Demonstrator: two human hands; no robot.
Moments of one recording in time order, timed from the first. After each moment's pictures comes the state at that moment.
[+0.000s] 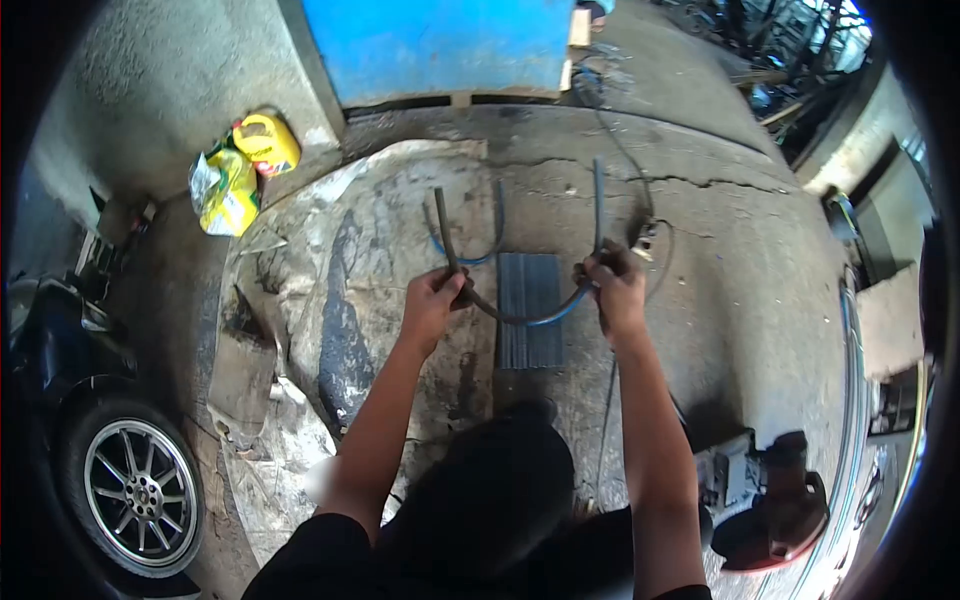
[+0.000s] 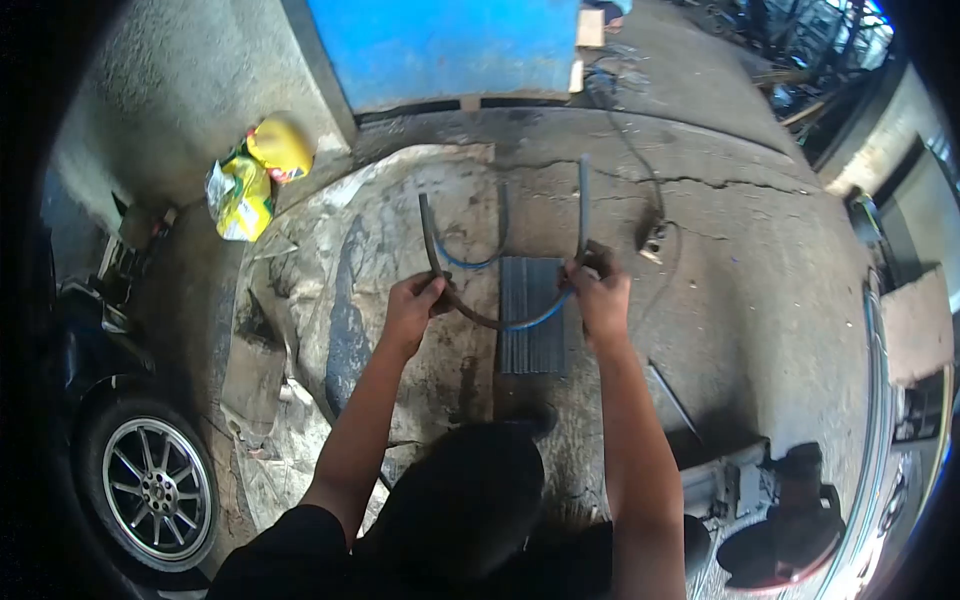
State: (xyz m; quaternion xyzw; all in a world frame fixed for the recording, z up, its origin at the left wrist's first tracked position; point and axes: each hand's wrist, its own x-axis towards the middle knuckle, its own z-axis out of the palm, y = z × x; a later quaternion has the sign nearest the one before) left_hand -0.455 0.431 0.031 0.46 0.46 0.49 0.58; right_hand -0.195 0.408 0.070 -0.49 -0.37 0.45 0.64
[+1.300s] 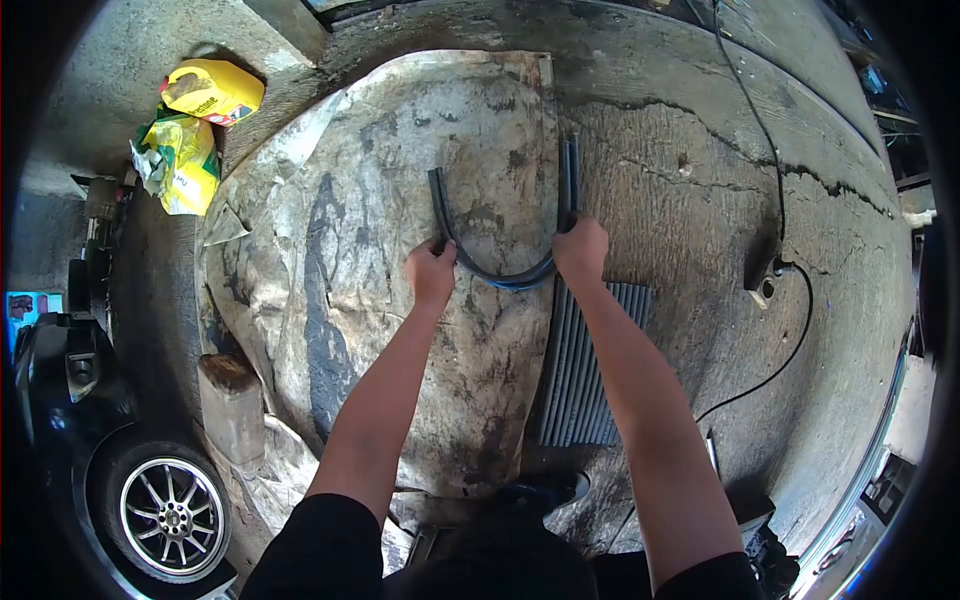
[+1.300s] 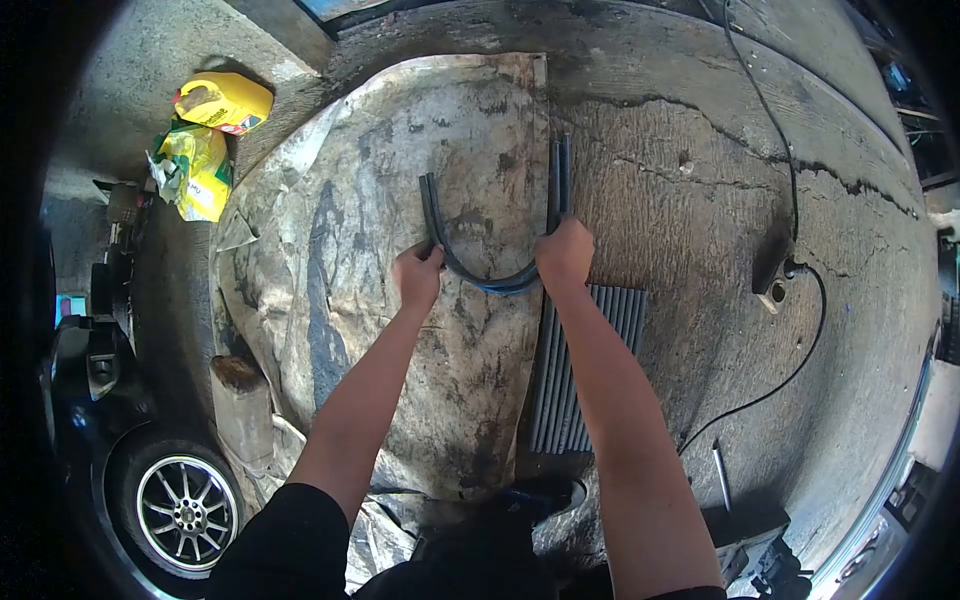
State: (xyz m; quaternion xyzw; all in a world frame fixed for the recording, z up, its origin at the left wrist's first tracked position) left_hand -0.508 0.695 -0.245 0.44 0.75 0.38 0.30; right_hand -0.287 0.730 -0.188 -0.79 -0.47 0.34 0.20
